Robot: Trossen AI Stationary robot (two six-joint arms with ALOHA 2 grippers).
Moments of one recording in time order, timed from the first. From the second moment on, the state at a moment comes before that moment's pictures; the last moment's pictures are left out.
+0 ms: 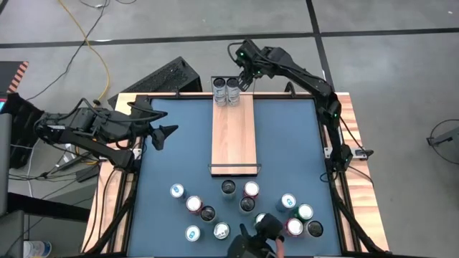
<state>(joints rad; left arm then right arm) -0.21 0.94 1.35 -0.91 -0.68 -0.59 -0.59 2.12 2.33 -1.17 0.31 -0.03</state>
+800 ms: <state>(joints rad) -0.21 0.94 1.35 -0.91 -0.61 -0.53 -0.10 1.79 2.34 -1.55 -0.05 0.18</state>
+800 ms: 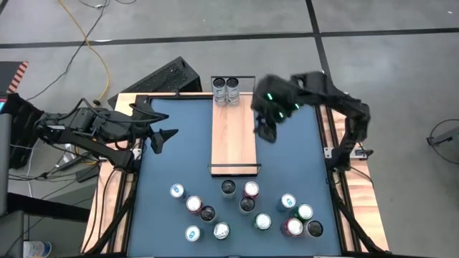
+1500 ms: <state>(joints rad) -0.22 0.94 1.35 -0.91 -0.29 -0.51 0.38 2.00 2.33 -1.47 0.18 0.32</state>
